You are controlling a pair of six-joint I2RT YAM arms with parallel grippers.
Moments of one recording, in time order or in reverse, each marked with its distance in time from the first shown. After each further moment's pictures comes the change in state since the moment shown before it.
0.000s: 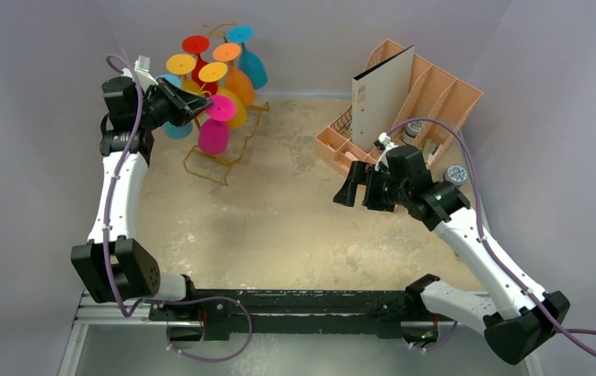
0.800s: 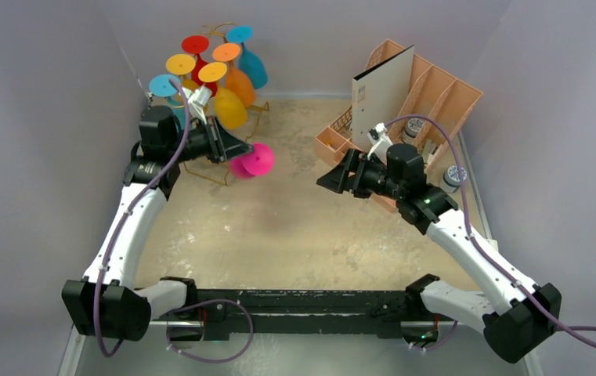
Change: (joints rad) left arm -0.253 -0.202 -0.181 -0.066 0.175 0.360; right arm 0.000 0.003 -0.111 0.402 -0.150 0.110
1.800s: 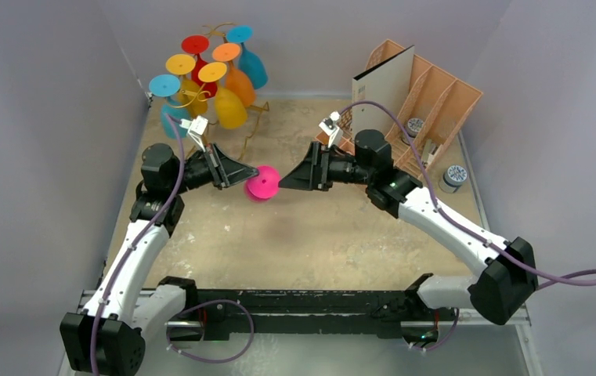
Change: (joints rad) left arm -0.043 -0.258 -0.405 0.311 0.031 -0.300; right arm 0.132 0.238 0.101 0.386 -0.303 0.159
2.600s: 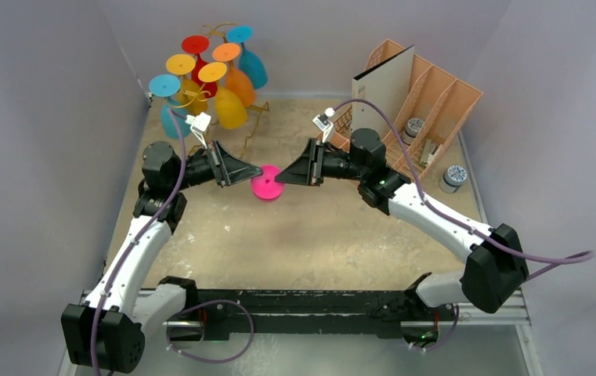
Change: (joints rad) left arm -0.013 0.042 0.000 0.167 0.082 -0.113; right arm 0.027 0.101 -0.011 0.214 -0.073 0.106
